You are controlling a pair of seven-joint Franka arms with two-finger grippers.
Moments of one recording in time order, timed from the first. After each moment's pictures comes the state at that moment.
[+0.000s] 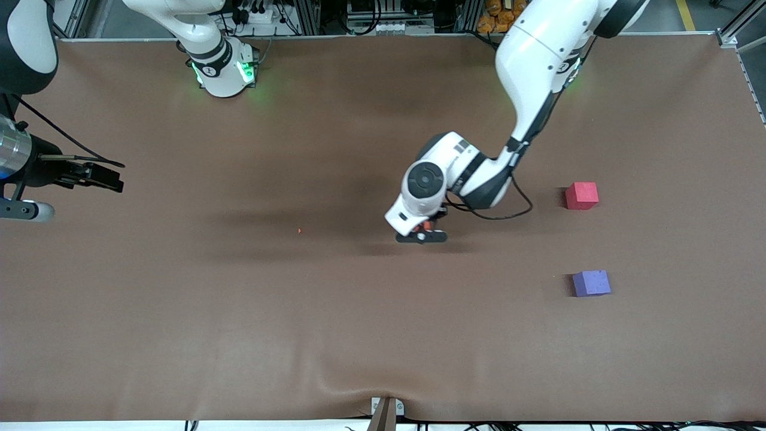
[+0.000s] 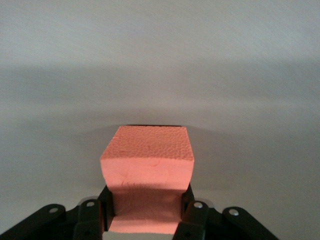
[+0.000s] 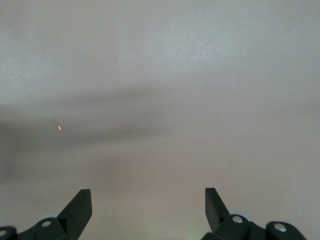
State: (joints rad) left arm -0.50 0.69 -0.19 -1.56 0.07 2.11 -0.73; right arm -0.01 0.14 0.00 -1.50 0.00 1.51 0.09
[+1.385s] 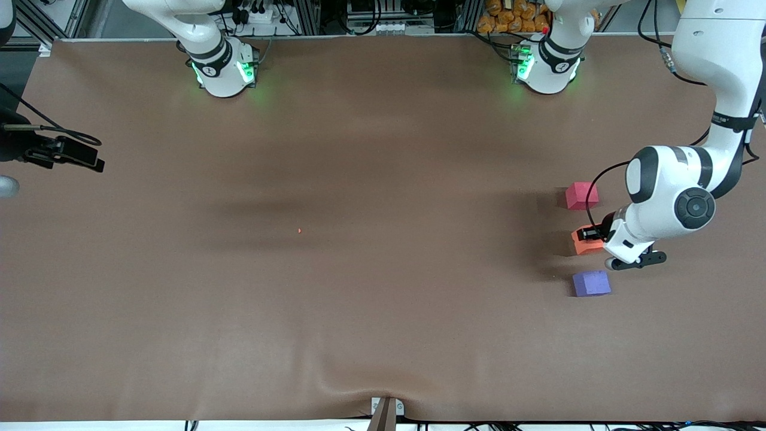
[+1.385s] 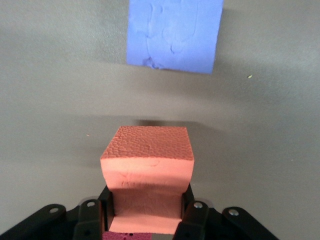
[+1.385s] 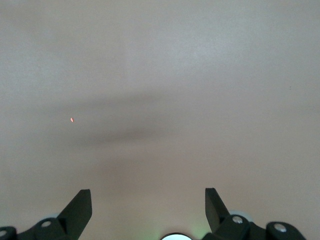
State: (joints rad) left arm 0.18 0.43 -0.19 -1.98 0.10 2.24 -0.22; right arm 0.00 0.11 -0.02 -1.42 0.04 1.40 0.07
